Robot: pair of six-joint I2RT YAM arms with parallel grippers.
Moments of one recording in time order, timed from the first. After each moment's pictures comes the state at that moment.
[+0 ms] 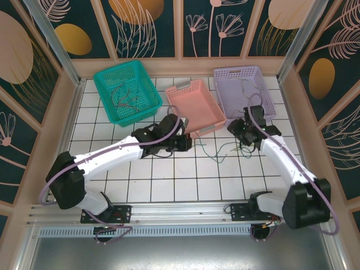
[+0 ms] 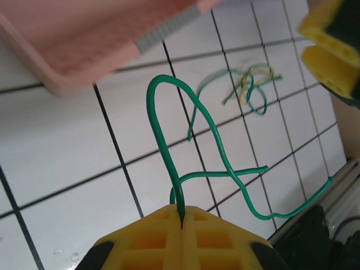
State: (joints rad) left arm -0.89 1.50 1.14 -0.43 0.13 -0.78; right arm 0.23 1.17 0.90 -0.61 -0.07 0.86
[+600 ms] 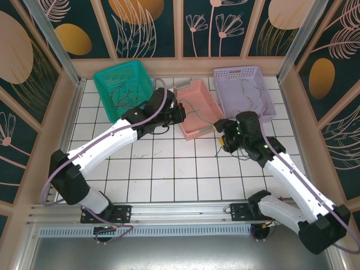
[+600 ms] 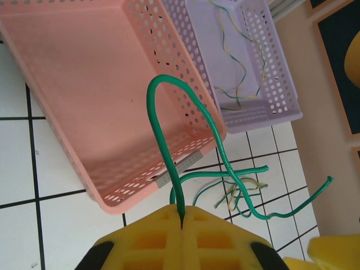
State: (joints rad) left arm -0.76 1.55 1.40 -0.49 0.02 -0.81; right arm 0.50 0.99 0.88 -0.58 -0.15 1.46
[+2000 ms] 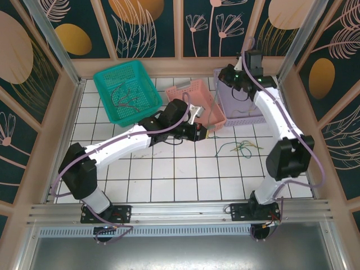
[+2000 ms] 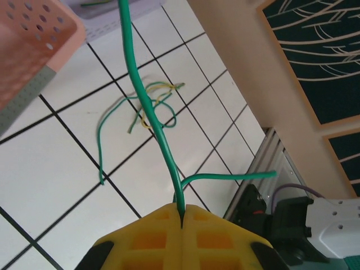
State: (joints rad) left arm -0.86 1.65 1.31 -0.28 0.44 -0.60; right arm 0.20 1.75 1.72 -0.56 -0.35 0.63
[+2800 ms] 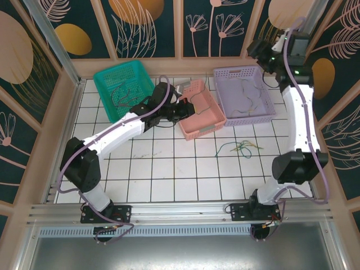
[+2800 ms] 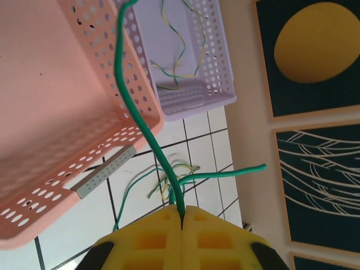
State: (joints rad) left arm -0.68 1.70 1.41 -0.27 0.37 -0.95; right arm -0.03 1.62 1.92 -0.66 -0.35 0.63
